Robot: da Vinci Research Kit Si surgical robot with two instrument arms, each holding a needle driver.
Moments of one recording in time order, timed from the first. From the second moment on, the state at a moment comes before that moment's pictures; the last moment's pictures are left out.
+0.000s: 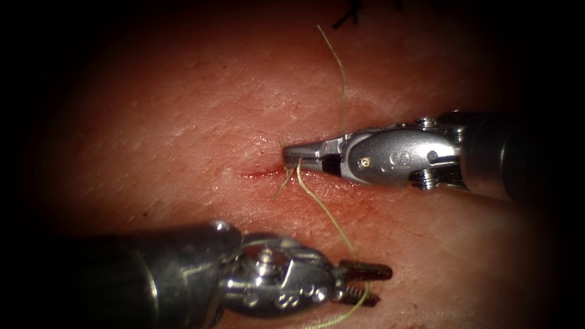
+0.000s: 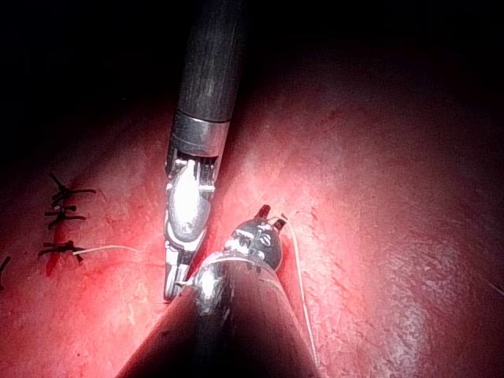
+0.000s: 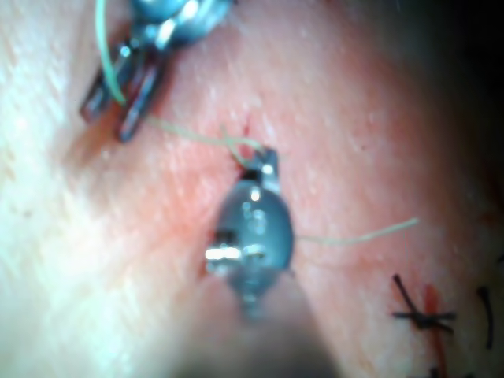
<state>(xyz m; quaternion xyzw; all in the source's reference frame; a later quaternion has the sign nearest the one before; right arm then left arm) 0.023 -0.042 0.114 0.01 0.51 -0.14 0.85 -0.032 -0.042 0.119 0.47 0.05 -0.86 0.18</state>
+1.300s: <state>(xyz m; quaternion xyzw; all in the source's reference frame) 0.017 -0.040 0.106 0.09 0.53 0.06 0.84 -0.024 -0.038 0.113 0.54 0.06 -0.83 0.13</state>
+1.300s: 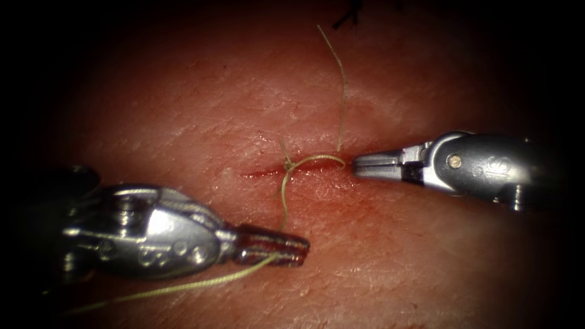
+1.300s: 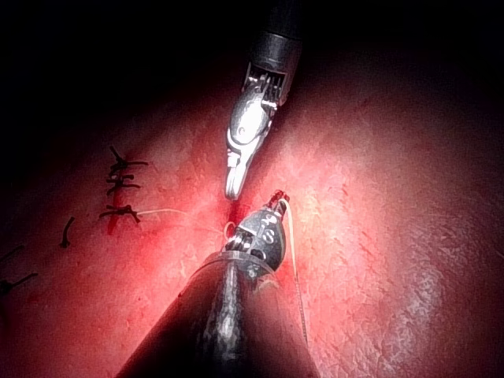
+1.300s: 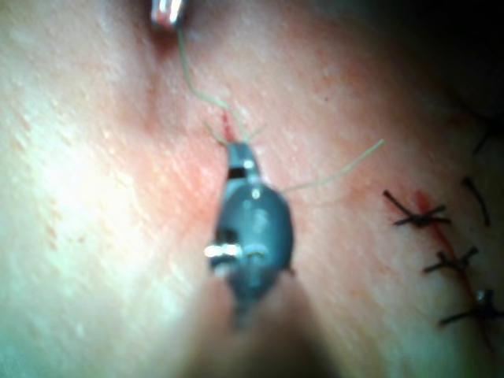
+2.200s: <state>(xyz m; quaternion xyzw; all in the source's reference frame) 0.030 -0.041 0.115 0.26 0.53 0.03 0.81 -0.024 -0.031 0.114 0.61 0.08 -0.78 0.11</state>
